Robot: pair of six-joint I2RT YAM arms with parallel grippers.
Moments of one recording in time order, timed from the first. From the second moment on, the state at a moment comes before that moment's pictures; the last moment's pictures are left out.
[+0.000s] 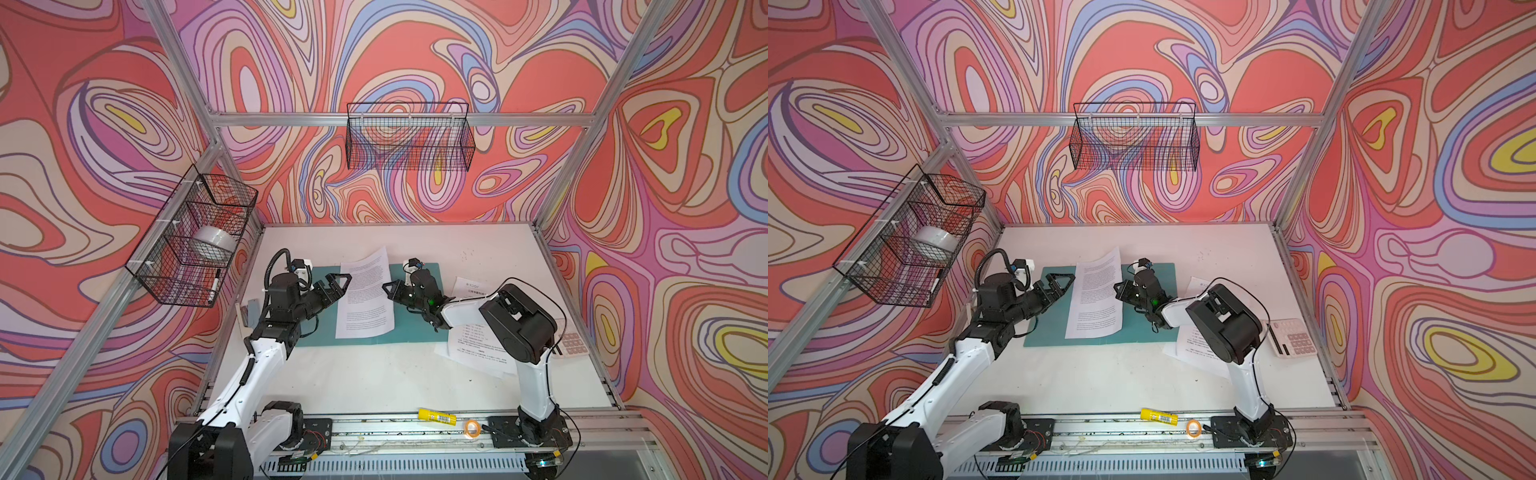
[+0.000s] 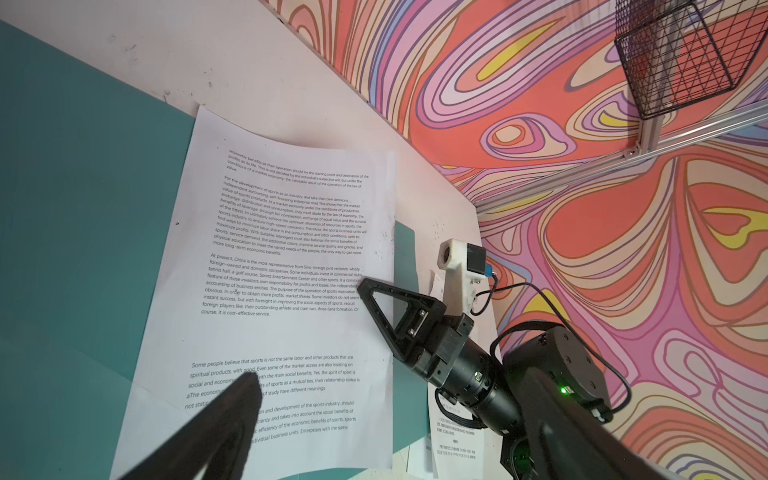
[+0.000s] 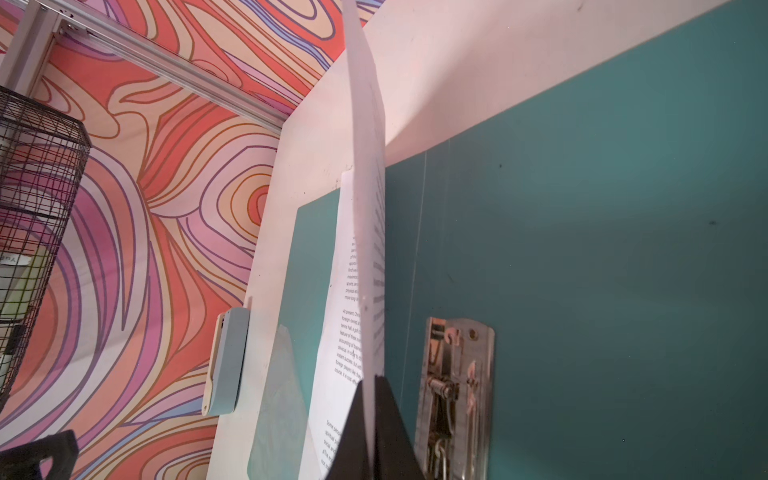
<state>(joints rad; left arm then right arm) -0.08 1.04 0.63 -0.02 0.49 -0.81 0.68 2.07 1.08 0.61 -0.17 0.97</state>
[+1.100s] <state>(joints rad) -0.09 1.04 0.62 -0.02 0.49 -0.81 0.76 2.17 1.19 0.58 -0.08 1.04</state>
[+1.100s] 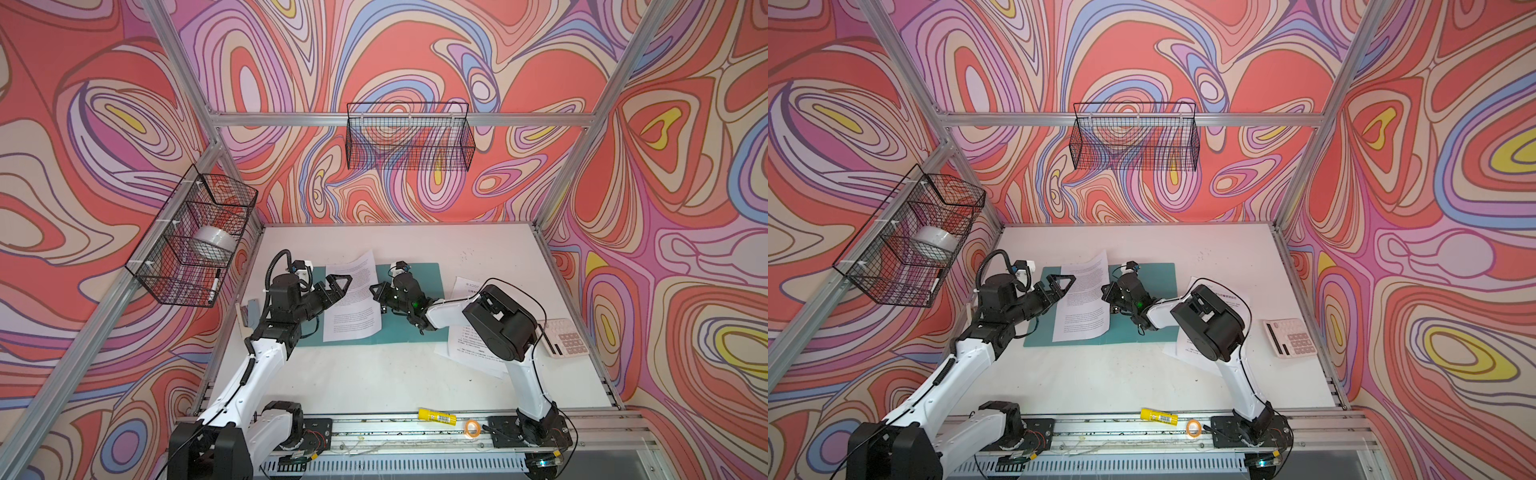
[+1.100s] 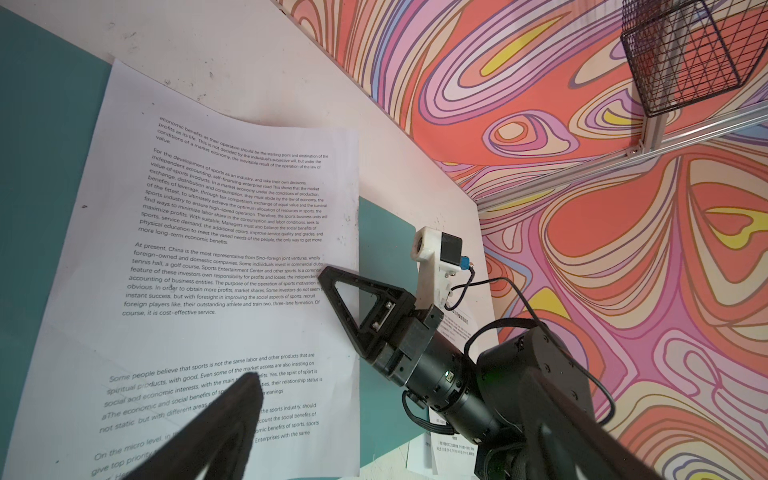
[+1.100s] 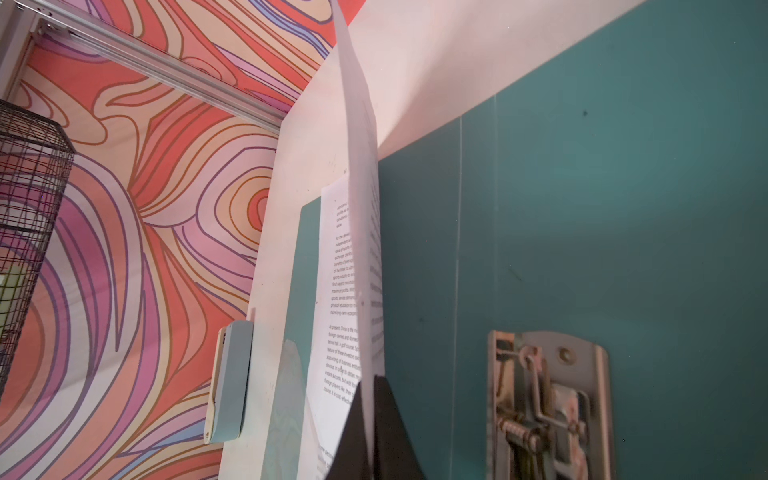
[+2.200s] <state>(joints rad) -0.09 1.04 0.62 -0.02 0.48 -0.81 0.78 2.17 1.18 0.55 0.04 1.09</state>
